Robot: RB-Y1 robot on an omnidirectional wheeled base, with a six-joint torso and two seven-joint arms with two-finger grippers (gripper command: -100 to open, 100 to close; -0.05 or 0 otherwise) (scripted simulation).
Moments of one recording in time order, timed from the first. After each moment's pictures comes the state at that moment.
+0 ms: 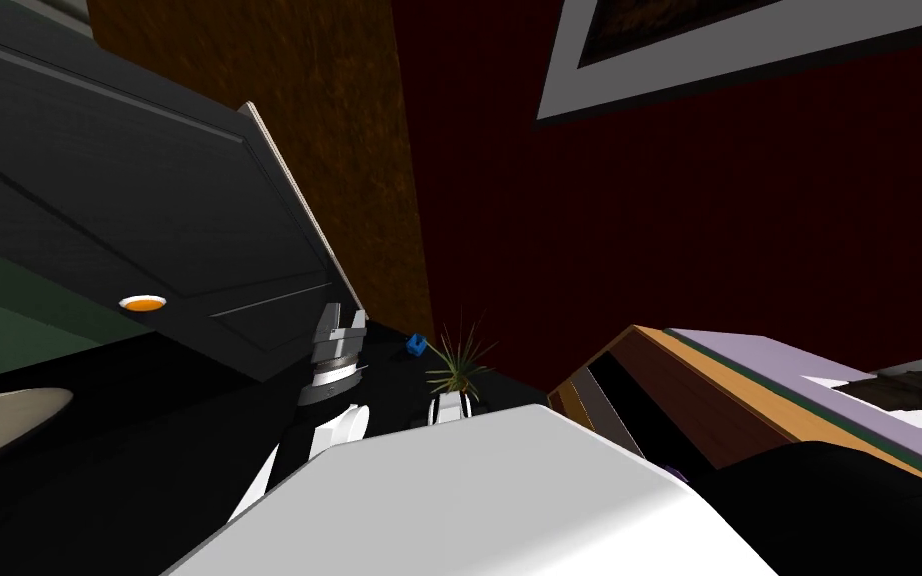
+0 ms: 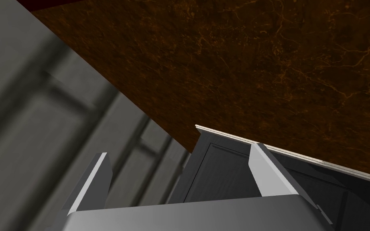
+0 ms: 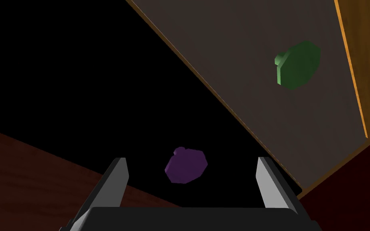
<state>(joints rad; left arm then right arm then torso) 0.49 0.04 -0.02 -2.21 0.05 -0.56 -0.06 0.28 -0.20 0.07 -0.51 1.31 1.25 -0.47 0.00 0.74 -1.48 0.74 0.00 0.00</state>
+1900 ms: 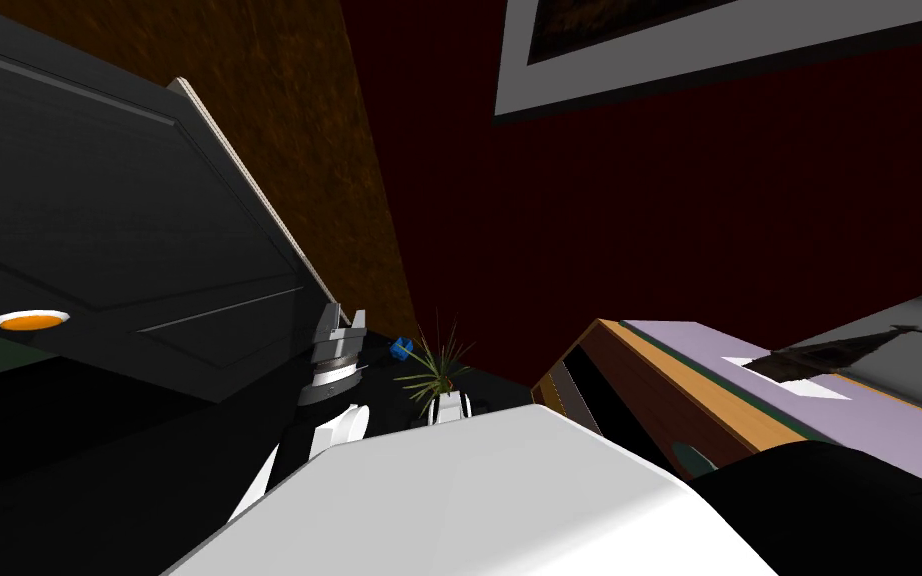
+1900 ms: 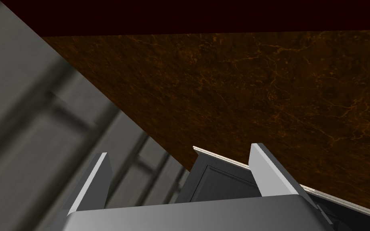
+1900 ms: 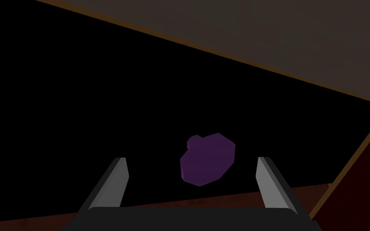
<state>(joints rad) 0.49 0.04 -0.02 -2.21 0.05 -0.56 -0.06 0.29 -0.13 0.06 -0.57 1.54 1.38 -0.95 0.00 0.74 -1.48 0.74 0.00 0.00</state>
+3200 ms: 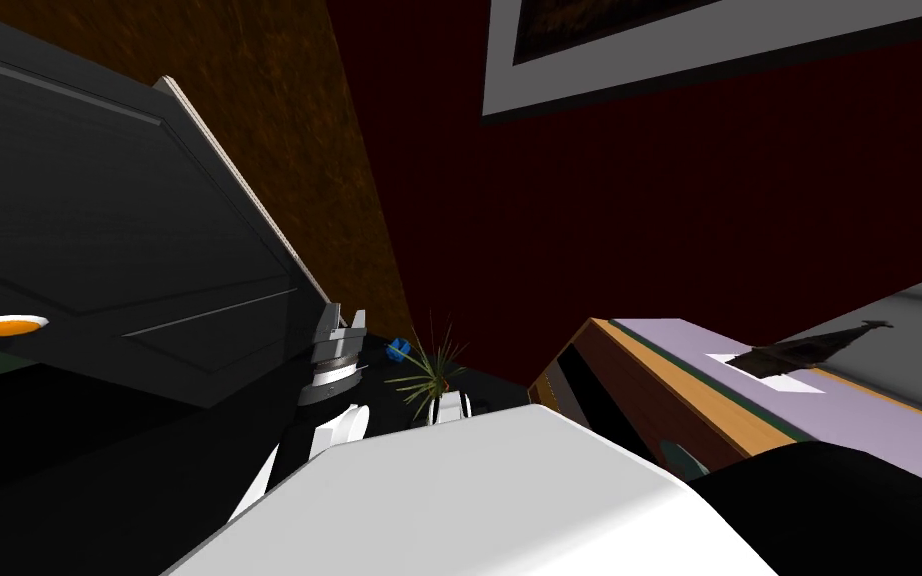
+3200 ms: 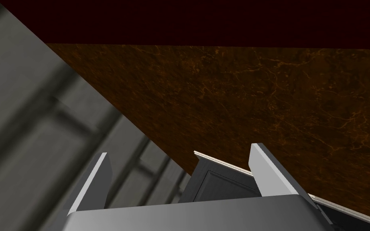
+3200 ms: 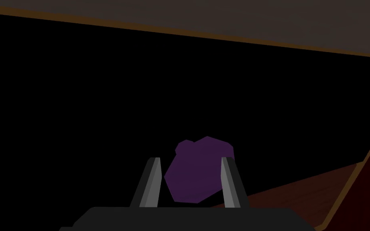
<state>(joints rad) 0.49 0.04 -0.02 -2.21 0.05 -0.56 -0.06 0.28 -0.13 0.05 -0.60 1.58 1.40 -1.08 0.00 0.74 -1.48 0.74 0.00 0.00</state>
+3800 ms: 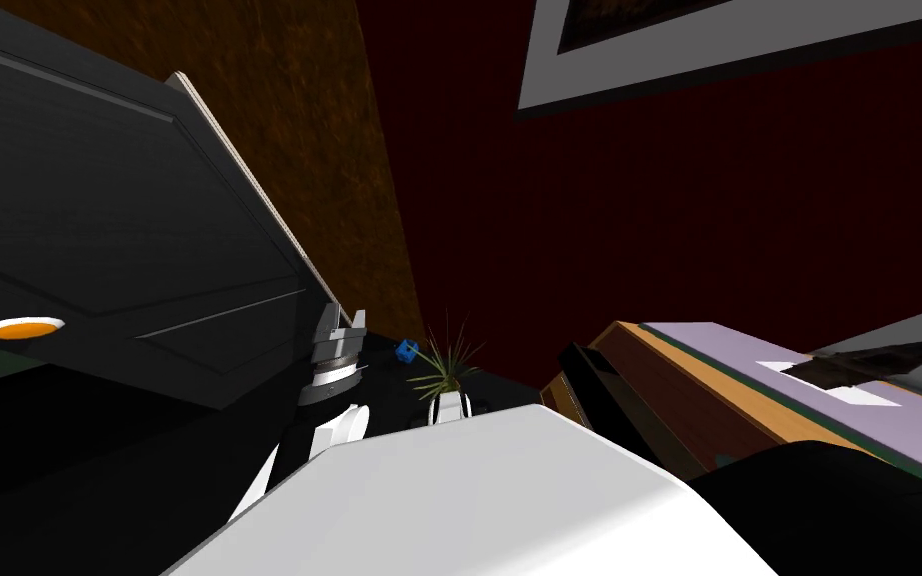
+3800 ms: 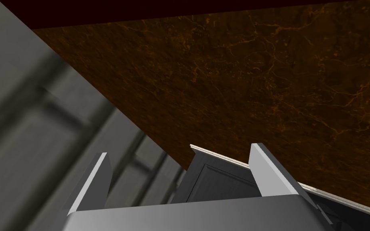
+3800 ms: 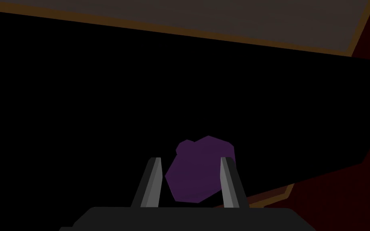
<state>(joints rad) 0.49 0.04 -0.02 -2.21 0.05 -0.56 -0.06 0.29 -0.15 0.04 -0.66 1.56 1.37 -1.03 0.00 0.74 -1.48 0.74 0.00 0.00</state>
